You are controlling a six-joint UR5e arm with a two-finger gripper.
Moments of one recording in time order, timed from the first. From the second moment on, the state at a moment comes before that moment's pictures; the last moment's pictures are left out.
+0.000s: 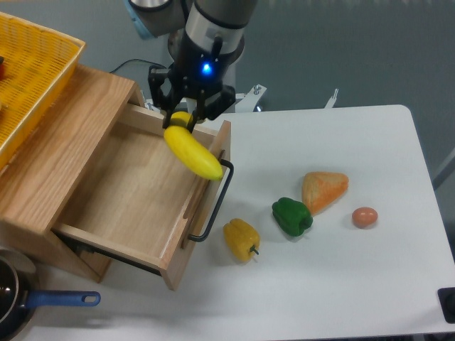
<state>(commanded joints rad) 2.42 -1.65 -1.40 -1.59 1.14 0.38</state>
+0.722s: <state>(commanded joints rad) 2.32 -1.69 -1.41 -1.59 1.24 0.38</state>
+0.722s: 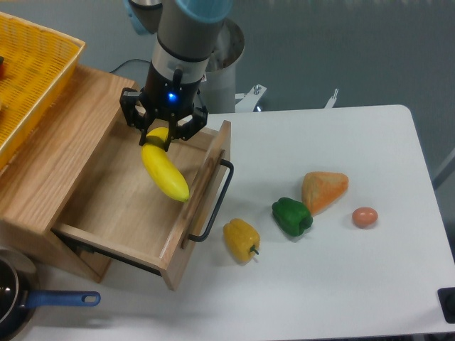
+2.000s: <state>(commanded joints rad) 2.22 -1.74 -1.44 -1.59 1.33 0.32</state>
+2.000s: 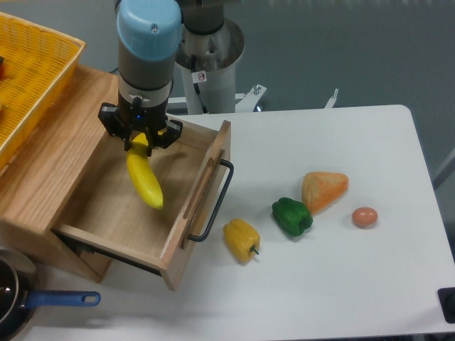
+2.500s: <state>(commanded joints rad) 2.20 -1.75 -1.44 -1.56 1.33 0.30</state>
